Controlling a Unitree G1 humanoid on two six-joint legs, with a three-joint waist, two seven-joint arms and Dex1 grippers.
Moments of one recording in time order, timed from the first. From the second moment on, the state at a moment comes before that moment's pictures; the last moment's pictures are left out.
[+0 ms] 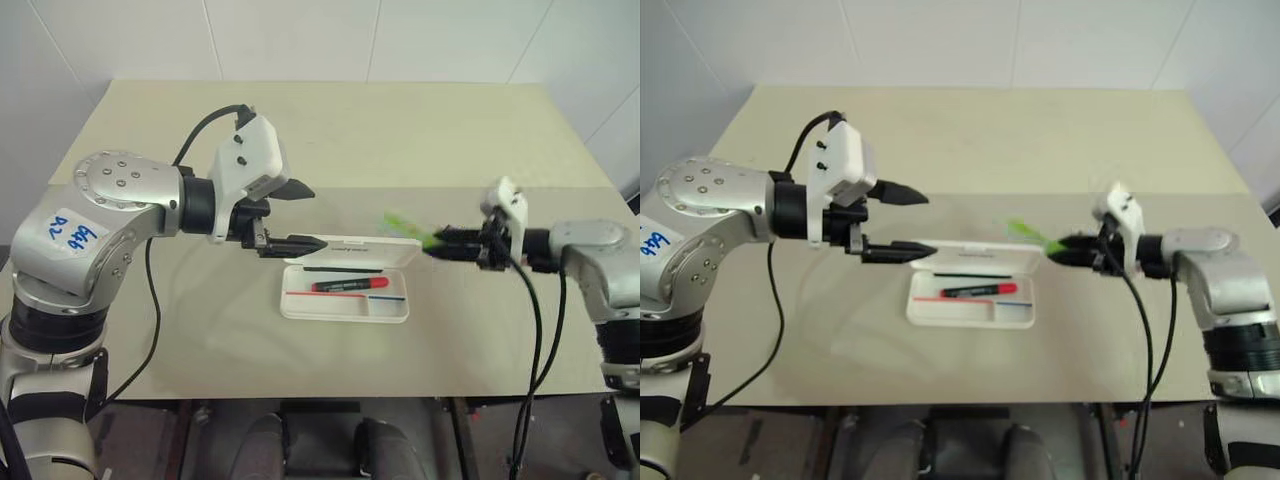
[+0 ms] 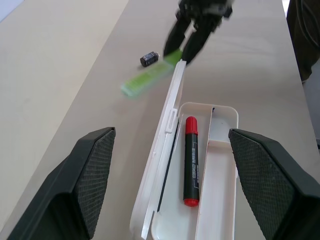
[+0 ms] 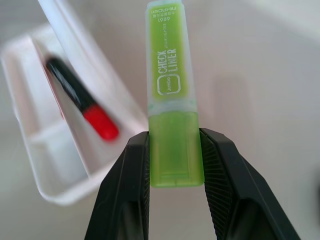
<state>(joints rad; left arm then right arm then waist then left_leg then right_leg) -0.90 0.81 -0.08 -0.45 -0.50 1.01 -0.92 -0.70 -0.84 -0.04 0.10 0.42 0.65 1.18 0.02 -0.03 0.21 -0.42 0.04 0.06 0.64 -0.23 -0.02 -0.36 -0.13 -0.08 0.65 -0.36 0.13</state>
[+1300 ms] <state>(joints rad) -0.53 1.10 -0.01 -0.59 -0.51 0.90 -1.00 -0.73 -0.66 0.43 -0.08 0.27 0.50 1.28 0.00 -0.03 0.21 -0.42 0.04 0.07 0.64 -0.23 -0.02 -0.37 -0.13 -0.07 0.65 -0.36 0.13</state>
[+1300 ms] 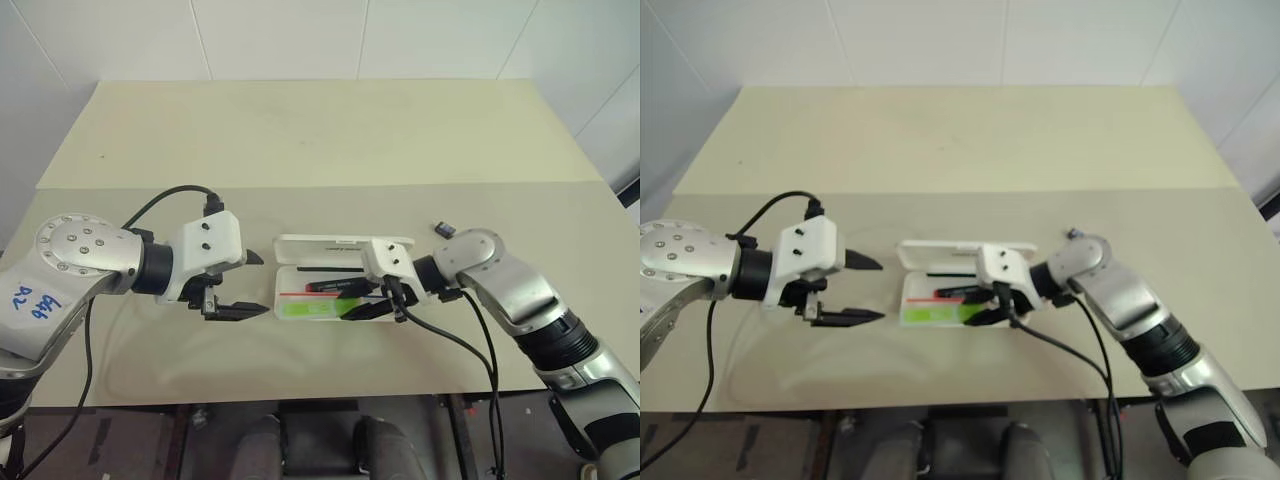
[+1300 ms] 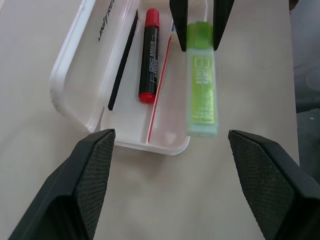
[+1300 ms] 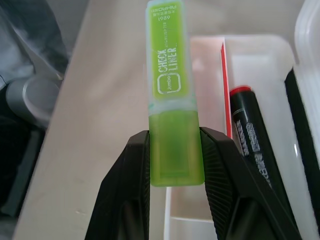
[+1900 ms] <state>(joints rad) -0.49 1.10 0.02 -0.65 -0.54 0.95 -0.96 -0.73 -0.61 0.43 -0.04 0.21 0.50 1.27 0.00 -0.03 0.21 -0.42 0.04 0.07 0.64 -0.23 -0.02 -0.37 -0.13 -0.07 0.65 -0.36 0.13</state>
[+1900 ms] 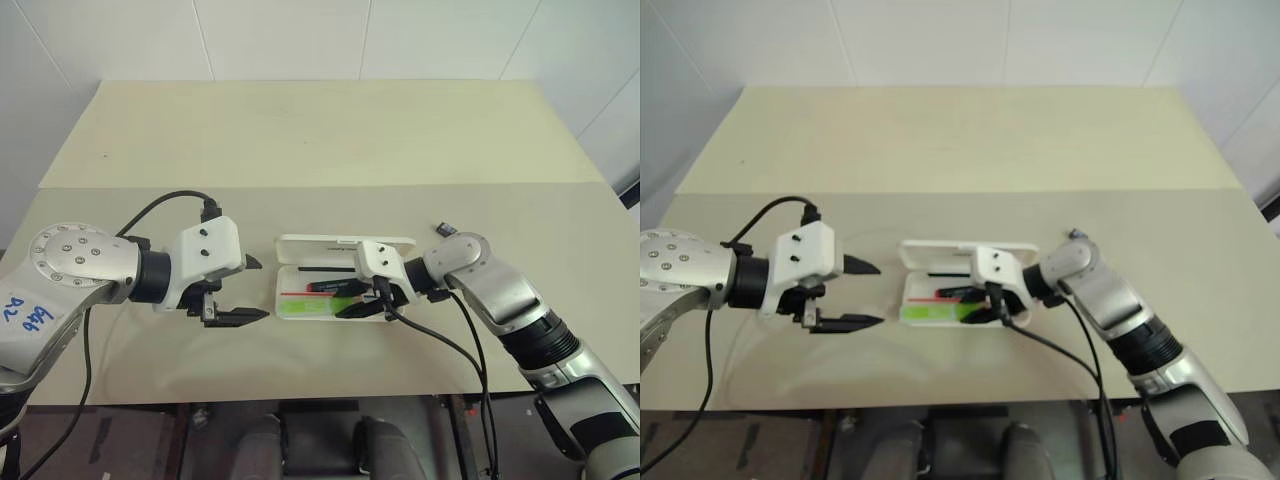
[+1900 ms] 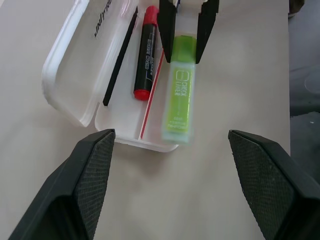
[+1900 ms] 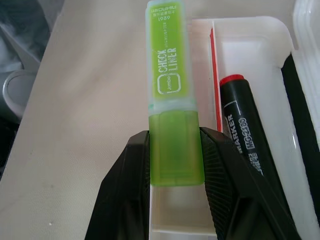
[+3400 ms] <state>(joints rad) -0.81 0.90 -0.06 -0.46 -0.54 0.94 -0.82 -0.93 -0.68 0.08 0.83 0.10 0.26 1.00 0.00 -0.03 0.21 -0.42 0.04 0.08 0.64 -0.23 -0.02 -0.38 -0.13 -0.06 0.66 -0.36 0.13</state>
